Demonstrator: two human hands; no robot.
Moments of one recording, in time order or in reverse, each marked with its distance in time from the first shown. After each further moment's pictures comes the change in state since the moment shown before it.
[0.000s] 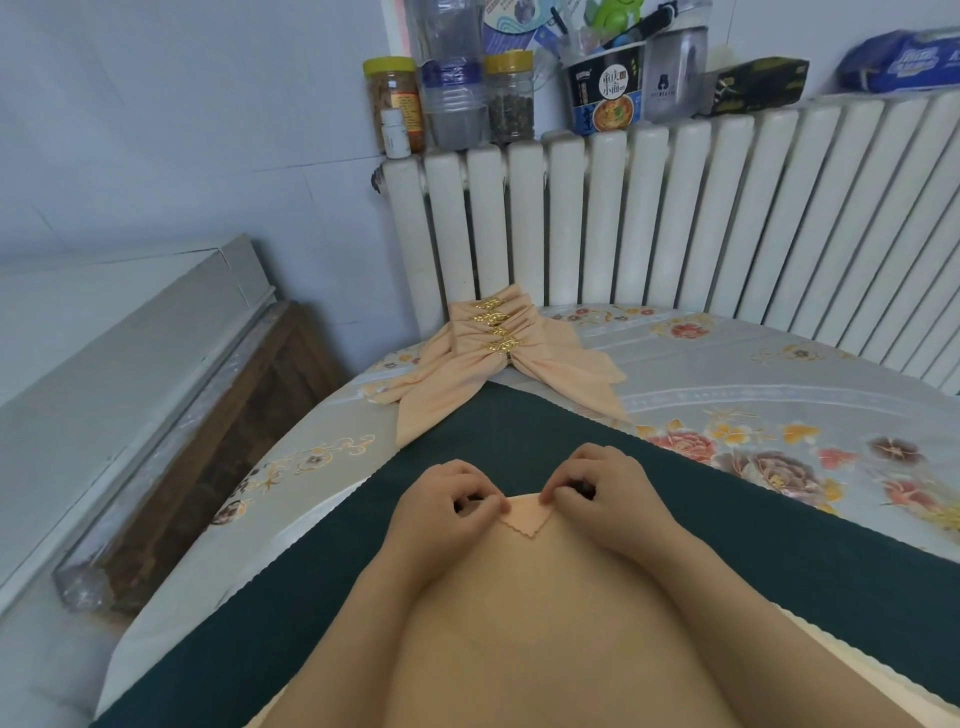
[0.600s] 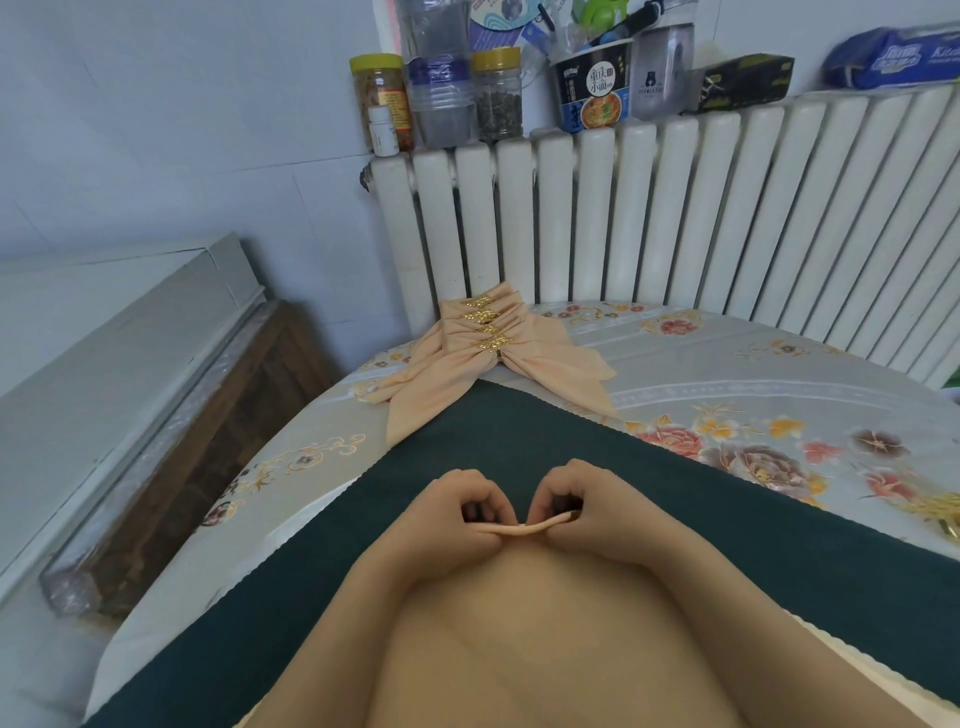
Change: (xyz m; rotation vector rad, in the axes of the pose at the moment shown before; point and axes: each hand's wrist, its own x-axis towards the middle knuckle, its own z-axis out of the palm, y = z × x) left_hand 0.000 0.014 -0.007 -0.070 -0.253 0.057; right_hand -0.013 -0.012 -0.016 0.154 -0.267 -0.068
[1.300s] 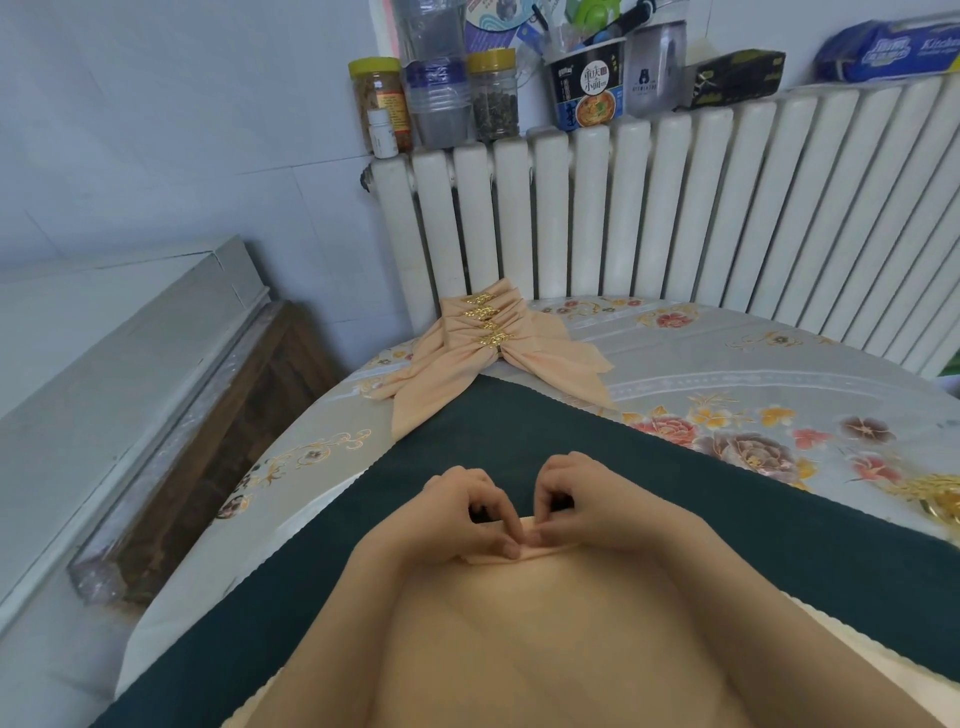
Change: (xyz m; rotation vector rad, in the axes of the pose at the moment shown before) left_hand 0.000 0.005 -0.008 0.151 -0.230 -0.099; right_hand 0.004 0.002 -0.001 -0.166 -0.150 0.050
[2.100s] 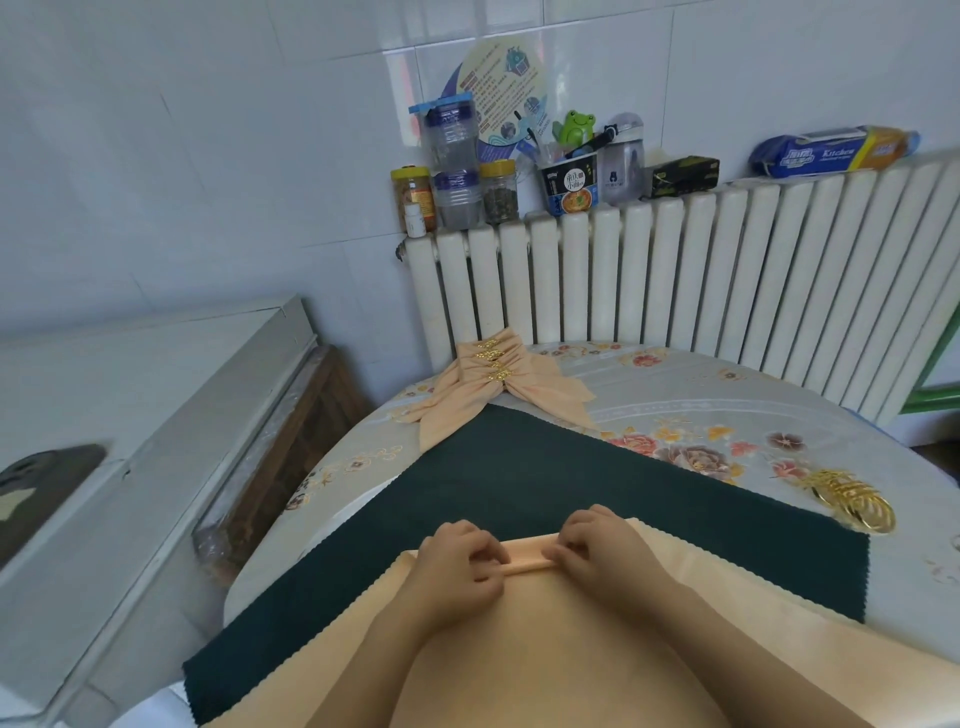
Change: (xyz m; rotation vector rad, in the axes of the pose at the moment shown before) left_hand -0.088 0.026 0.049 0.092 0.344 -0.028; right_hand -0.082 -0.025 0.042 -0.149 0.376 -0.012
